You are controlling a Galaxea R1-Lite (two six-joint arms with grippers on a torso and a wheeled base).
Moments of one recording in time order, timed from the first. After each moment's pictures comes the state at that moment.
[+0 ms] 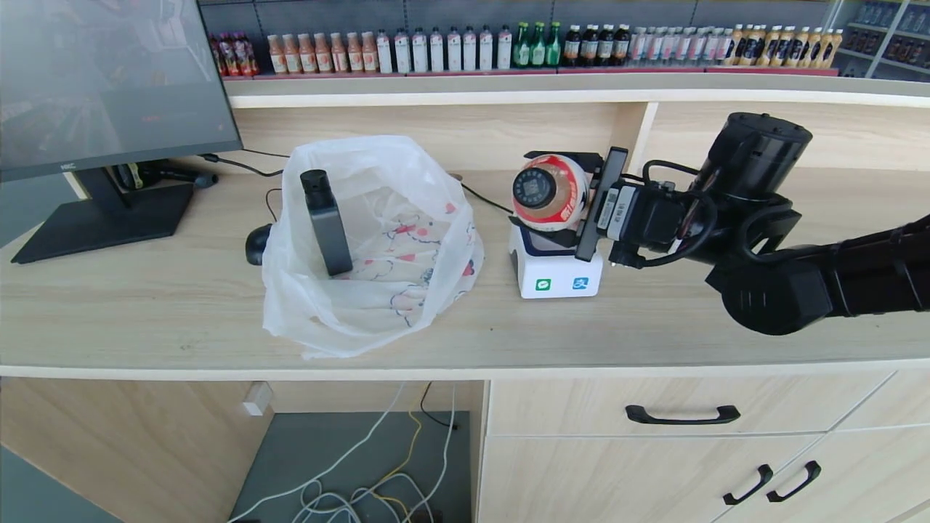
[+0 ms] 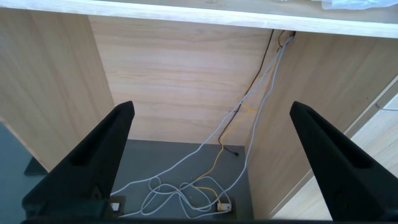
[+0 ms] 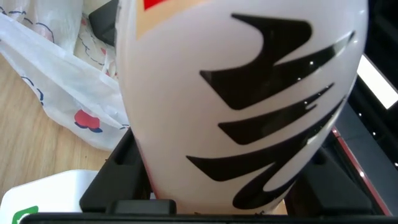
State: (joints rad) left arm 0.00 0.00 0.00 0.00 0.00 0.00; right arm 0.39 1.96 -1.27 -0.92 0.79 -1.14
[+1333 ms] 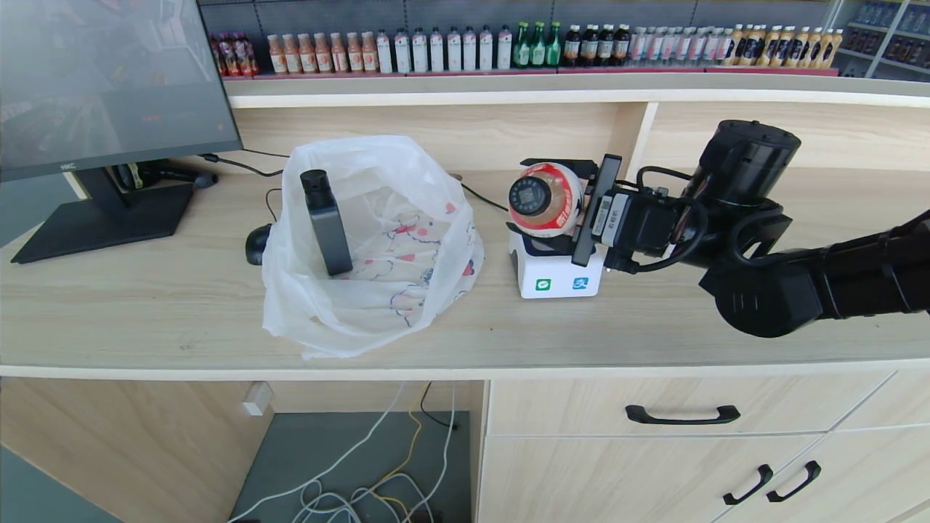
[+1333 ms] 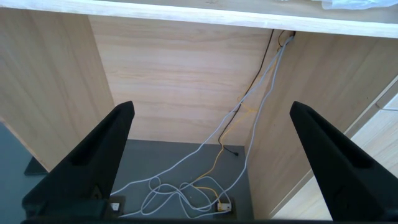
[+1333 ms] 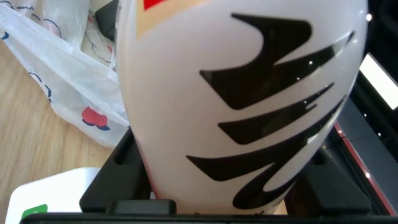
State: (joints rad) left arm 0.00 0.00 0.00 0.00 0.00 0.00; right arm 0.39 1.97 -1.27 -0.92 0.80 -1.14
